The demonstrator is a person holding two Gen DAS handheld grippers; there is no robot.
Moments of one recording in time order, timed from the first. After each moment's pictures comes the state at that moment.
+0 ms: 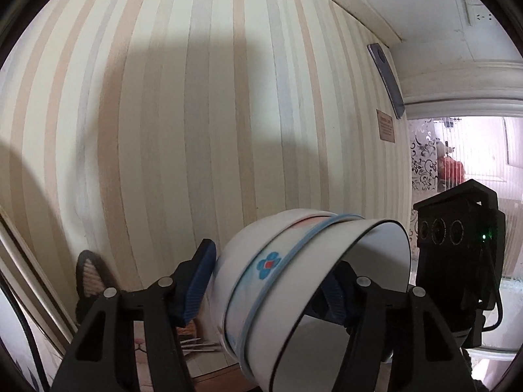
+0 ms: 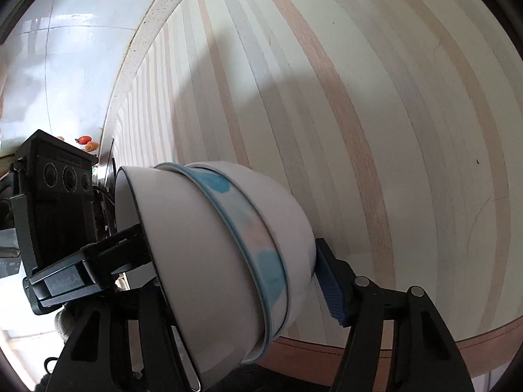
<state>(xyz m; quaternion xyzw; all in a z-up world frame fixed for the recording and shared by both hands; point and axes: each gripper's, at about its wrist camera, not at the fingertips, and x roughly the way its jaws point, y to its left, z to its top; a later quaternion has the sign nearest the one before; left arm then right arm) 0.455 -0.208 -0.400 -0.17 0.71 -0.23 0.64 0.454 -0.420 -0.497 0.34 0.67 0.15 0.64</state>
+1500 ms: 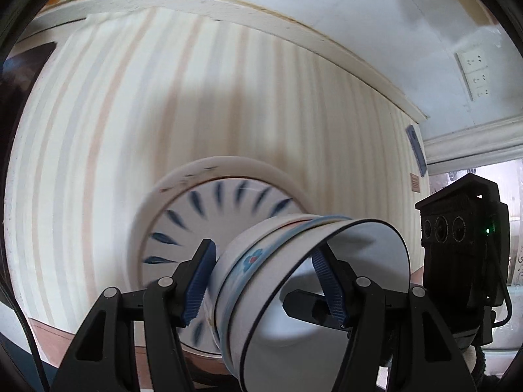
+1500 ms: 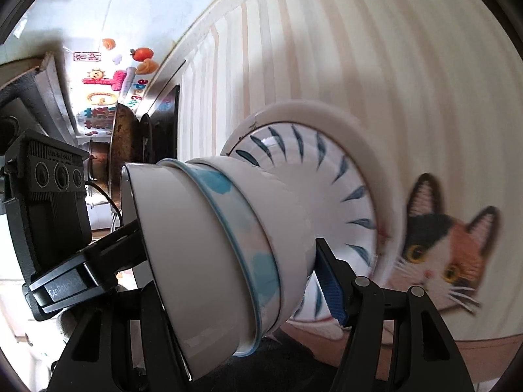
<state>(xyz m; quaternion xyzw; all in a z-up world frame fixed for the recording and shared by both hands) 0.427 0.015 -0.325 -0.17 0.65 -0.14 0.73 0.482 -0.158 -0.443 0.28 0.67 0.27 0.63</state>
